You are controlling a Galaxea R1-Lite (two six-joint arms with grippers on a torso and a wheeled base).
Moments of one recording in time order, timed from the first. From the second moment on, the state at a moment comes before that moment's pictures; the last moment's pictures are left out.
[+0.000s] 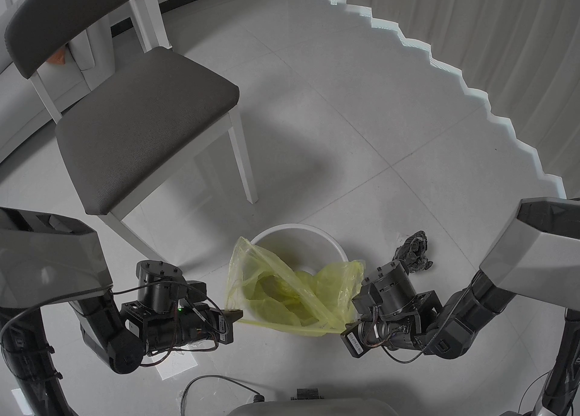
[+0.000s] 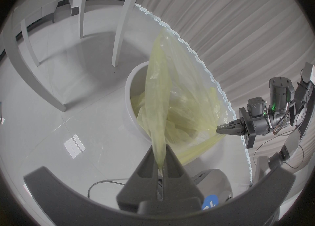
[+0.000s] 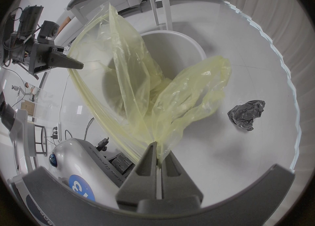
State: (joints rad) left arm -0.41 2.12 -0.41 -1.10 -0.25 -0.22; right arm 0.69 2.18 -0.76 -0.55 -0.14 0.03
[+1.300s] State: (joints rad) left arm -0.40 2.28 -0.57 -1.00 -0.24 -0.15; right arm 0.65 2.39 -0.92 -0.53 -0.08 0.01
